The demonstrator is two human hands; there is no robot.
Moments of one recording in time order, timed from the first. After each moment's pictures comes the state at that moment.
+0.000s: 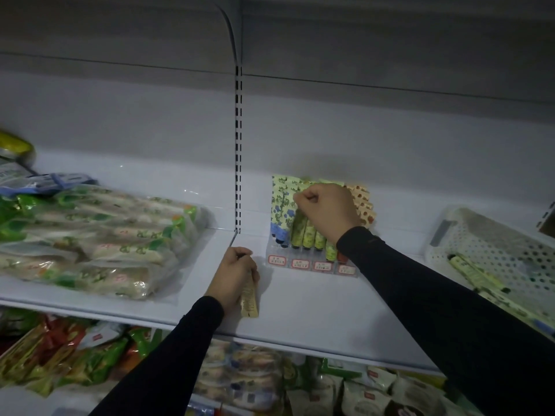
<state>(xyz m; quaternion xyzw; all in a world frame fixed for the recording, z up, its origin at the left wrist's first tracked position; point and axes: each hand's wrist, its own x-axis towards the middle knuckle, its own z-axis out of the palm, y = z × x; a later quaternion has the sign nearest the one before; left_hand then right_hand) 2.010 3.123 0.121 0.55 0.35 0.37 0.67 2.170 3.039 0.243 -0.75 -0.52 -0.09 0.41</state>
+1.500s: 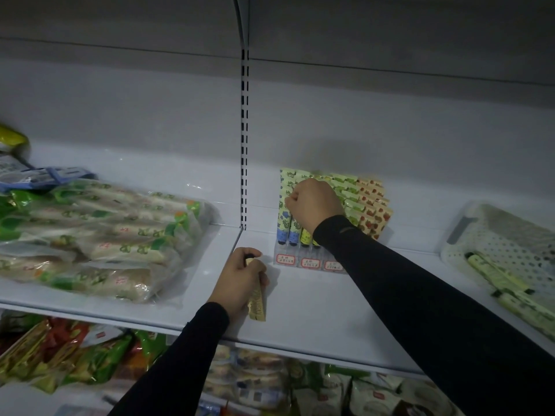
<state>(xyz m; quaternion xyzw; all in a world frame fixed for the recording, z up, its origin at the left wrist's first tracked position) 2.010 3.129 0.108 0.56 0.33 0.37 0.66 2.159 3.096 0.234 -0.82 -0.50 -0.10 0.26</state>
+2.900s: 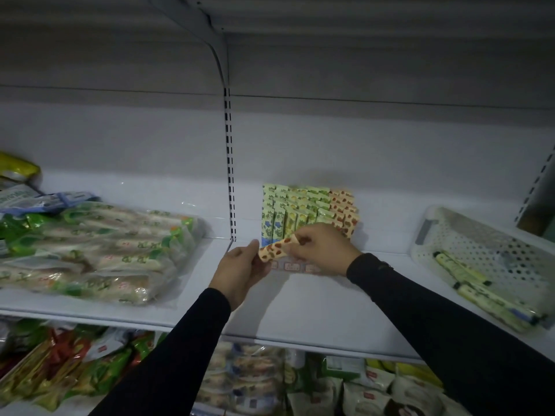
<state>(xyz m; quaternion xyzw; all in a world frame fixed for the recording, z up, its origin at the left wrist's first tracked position) 2.021 3.096 0.161 0.45 0.31 0.36 0.76 2.167 2.988 0.220 -0.72 -0.62 0.07 0.31</state>
